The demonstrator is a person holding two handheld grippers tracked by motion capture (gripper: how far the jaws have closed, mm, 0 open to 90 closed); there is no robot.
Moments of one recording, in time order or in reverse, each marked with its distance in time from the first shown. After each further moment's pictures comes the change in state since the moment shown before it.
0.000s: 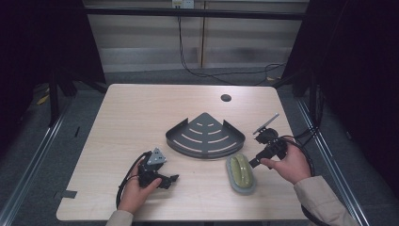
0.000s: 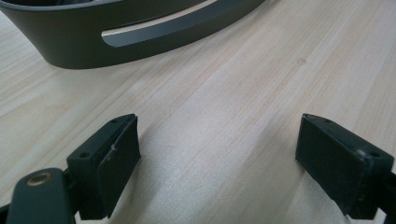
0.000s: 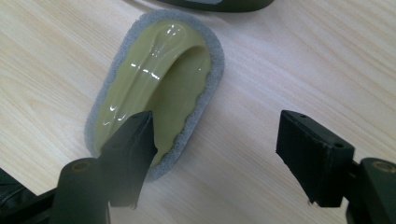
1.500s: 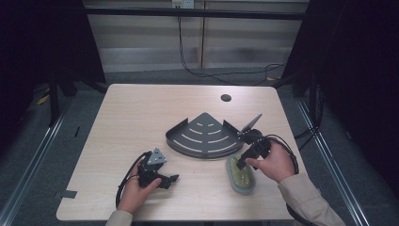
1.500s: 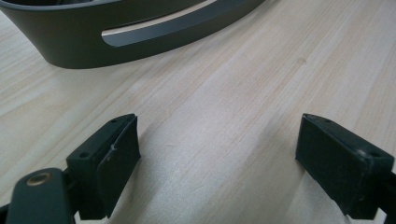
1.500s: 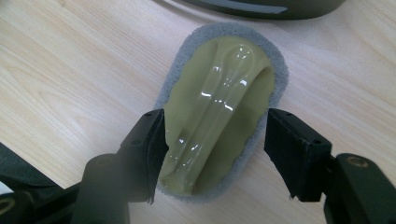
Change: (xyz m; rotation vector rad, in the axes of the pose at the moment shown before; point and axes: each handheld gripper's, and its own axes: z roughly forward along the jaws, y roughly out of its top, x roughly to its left) left arm 0.000 0.000 0.000 0.000 0.000 -0.001; right arm 0.032 0.025 0.013 0.081 0.054 0.039
